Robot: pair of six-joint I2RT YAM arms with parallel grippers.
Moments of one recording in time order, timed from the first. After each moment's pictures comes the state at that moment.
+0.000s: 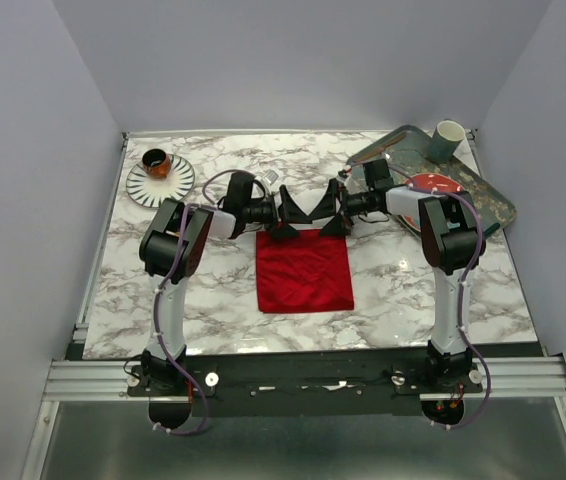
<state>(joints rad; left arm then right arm) -0.35 2.15 1.18 0.44 0.90 -0.92 0.24 2.19 1.40 -0.17 -1.08 0.58</state>
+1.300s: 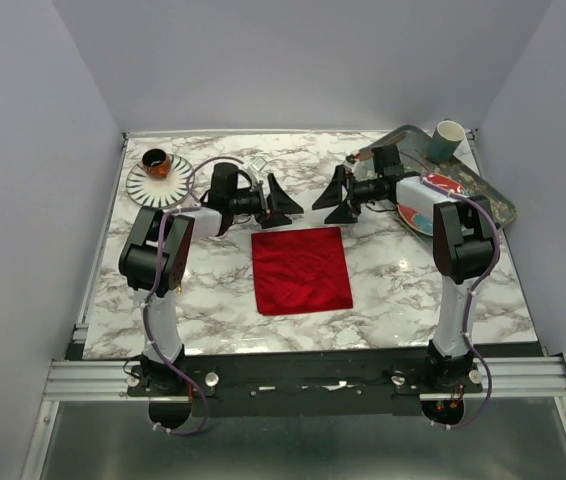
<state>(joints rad) -0.27 1.97 1.10 0.43 0.96 -0.89 0.23 2.07 1.45 -0.31 -1.05 0.52</state>
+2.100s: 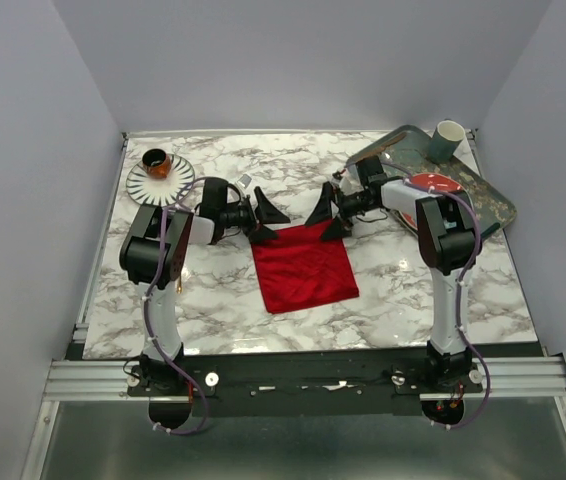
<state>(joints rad) -0.23 2.06 1.02 0.49 0.91 -0.95 0.27 2.21 1.49 -0.41 -1.00 0.44</state>
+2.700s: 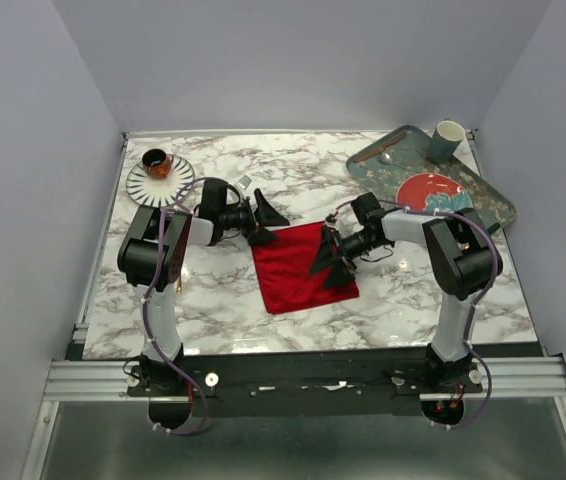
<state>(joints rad) -0.23 2.02 0.99 0.46 0.91 -0.90 0.38 1.94 1.09 -0.46 -1.12 0.35</state>
